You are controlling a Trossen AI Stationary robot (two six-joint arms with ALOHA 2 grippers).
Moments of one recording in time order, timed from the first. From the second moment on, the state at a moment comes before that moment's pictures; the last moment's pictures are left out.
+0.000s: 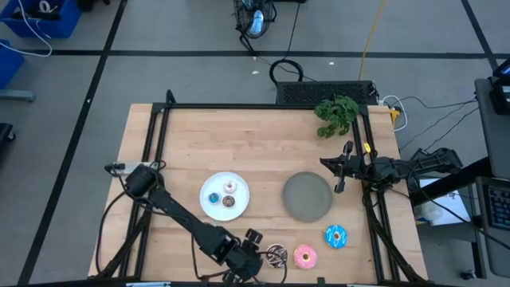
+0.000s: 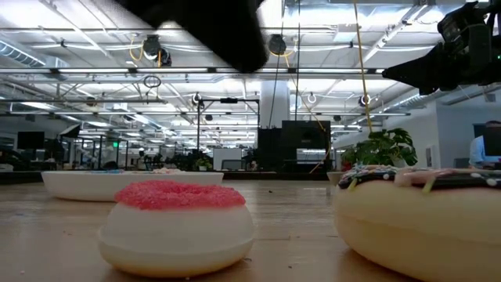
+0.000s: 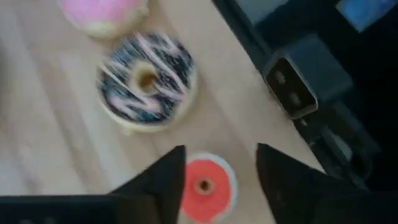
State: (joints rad) left arm -0.61 2.14 1.68 -0.55 -0.10 -0.06; right arm 0.22 0.12 0.01 0.13 0.50 -0.09
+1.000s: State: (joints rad) left arm -0.54 2.24 1.67 -0.59 0.06 -0.04; right arm 0.22 0.14 0.01 0.13 0.50 -0.07
